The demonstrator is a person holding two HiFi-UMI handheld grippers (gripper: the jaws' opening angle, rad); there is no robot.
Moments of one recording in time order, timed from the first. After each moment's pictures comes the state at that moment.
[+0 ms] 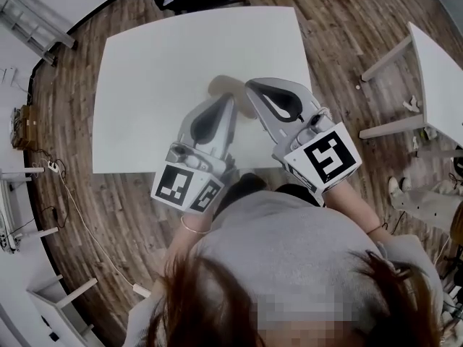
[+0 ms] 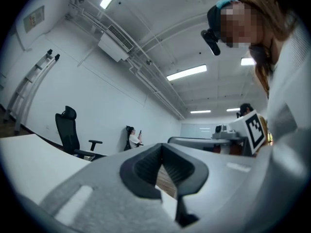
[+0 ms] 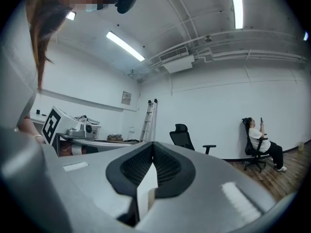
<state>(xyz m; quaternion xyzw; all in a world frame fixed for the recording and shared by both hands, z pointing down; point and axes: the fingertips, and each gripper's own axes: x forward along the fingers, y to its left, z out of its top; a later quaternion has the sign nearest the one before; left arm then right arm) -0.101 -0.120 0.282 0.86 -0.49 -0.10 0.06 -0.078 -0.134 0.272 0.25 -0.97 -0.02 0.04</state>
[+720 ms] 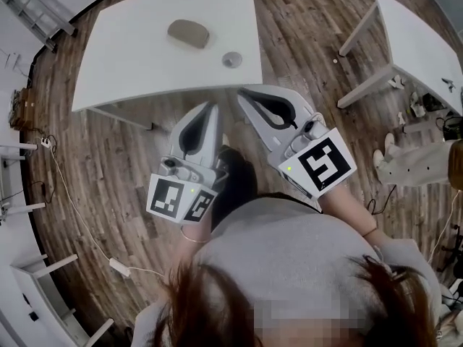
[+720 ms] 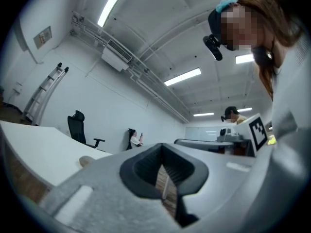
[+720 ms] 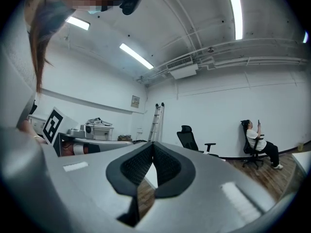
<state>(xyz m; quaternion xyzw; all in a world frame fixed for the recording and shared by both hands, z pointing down) 0.054 0.118 0.281 0.83 -0.54 -0.12 0.04 0.089 0.104 0.273 0.22 -0.97 -0.03 0.02</state>
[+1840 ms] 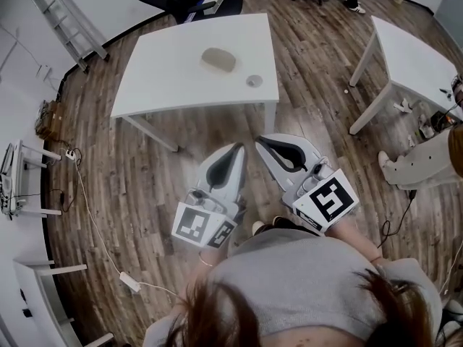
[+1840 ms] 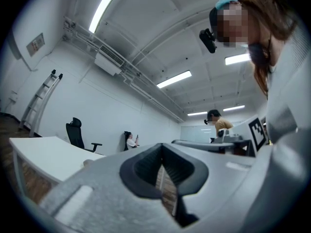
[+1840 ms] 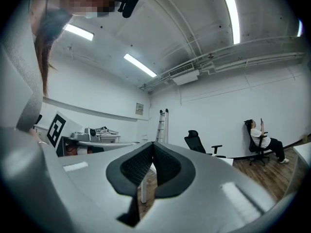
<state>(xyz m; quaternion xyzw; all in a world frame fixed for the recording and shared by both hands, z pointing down) 0.070 0.251 0.243 0.85 -0.52 -0.11 0.02 0.094 0.244 0.238 0.20 -0.98 -0.02 -0.01</state>
